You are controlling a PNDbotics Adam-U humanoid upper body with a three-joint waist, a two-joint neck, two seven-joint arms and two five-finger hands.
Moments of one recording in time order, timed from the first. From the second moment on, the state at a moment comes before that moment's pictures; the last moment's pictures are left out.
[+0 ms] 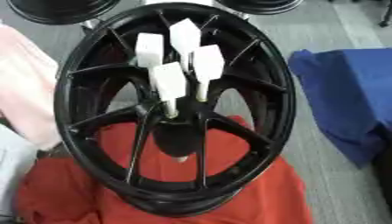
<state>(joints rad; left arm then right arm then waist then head) -0.15 0.54 0.23 -1.87 0.26 0.08 0.60 -0.93 -0.83 0.16 -1.67 -0.03 -0.42 0.75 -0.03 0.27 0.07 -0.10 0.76</state>
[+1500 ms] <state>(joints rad) -0.14 0.55 0.23 -1.86 0.26 0.08 0.60 -0.87 -0.74 0.24 -1.82 0.13 -0.40 0.78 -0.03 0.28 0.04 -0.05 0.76</state>
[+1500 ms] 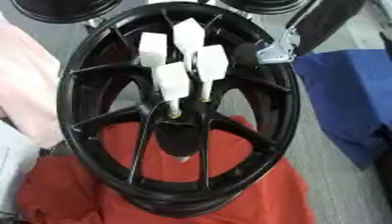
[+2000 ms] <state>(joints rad) -0.14 0.55 0.23 -1.85 0.26 0.08 0.60 -0.87 -0.70 0.27 -1.81 0.26 -0.40 0.78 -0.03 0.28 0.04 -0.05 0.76</state>
